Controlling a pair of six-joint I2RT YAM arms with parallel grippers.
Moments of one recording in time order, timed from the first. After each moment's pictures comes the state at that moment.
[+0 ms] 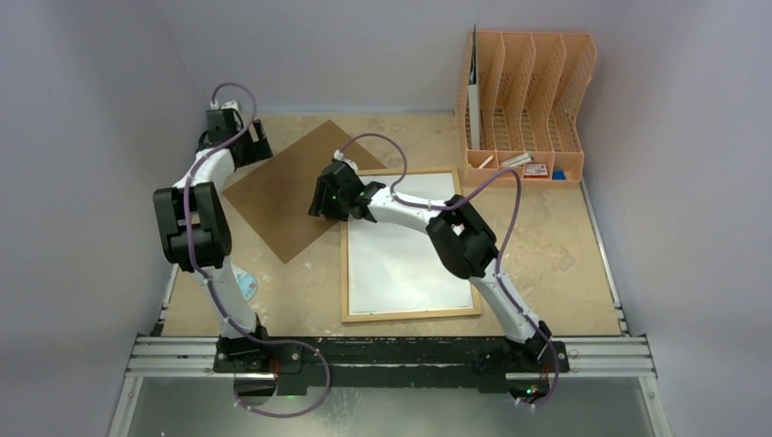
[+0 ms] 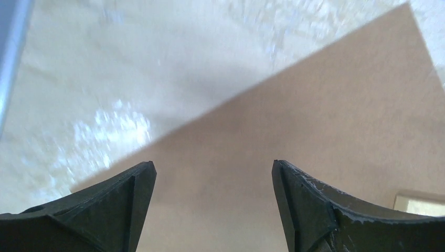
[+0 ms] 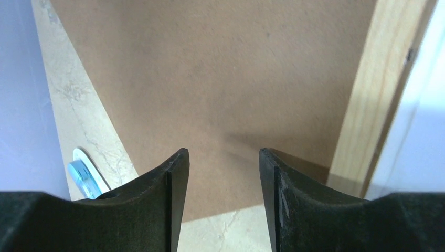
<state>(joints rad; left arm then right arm) 0.18 1.95 1.44 -0.26 0.05 -0.21 0.88 2.40 1.89 -0.22 0.00 0.89</state>
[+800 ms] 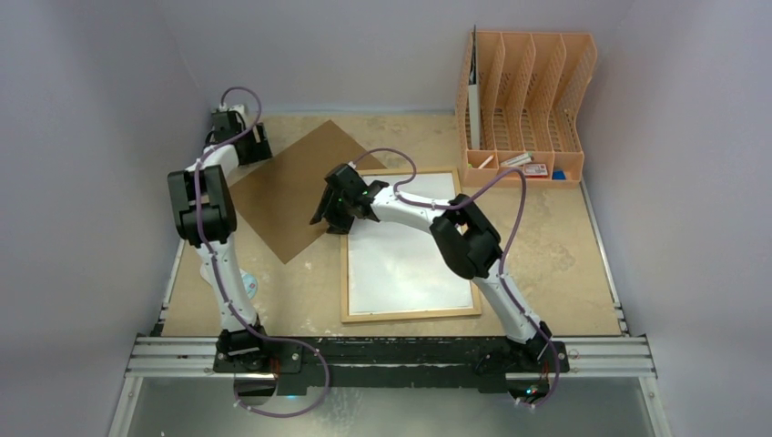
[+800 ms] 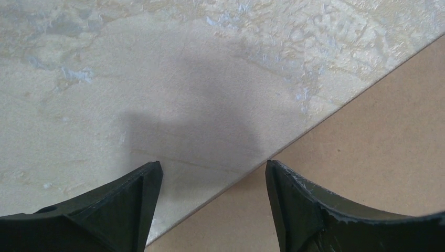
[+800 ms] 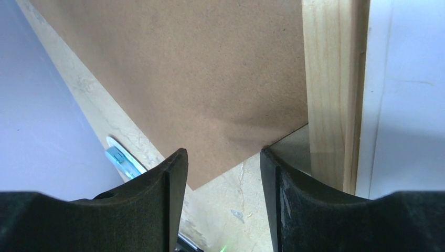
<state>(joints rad) 0.20 2.28 1.70 -0.17 0.13 -0.12 0.87 2.35 1.84 -0.37 -0.12 1.19</state>
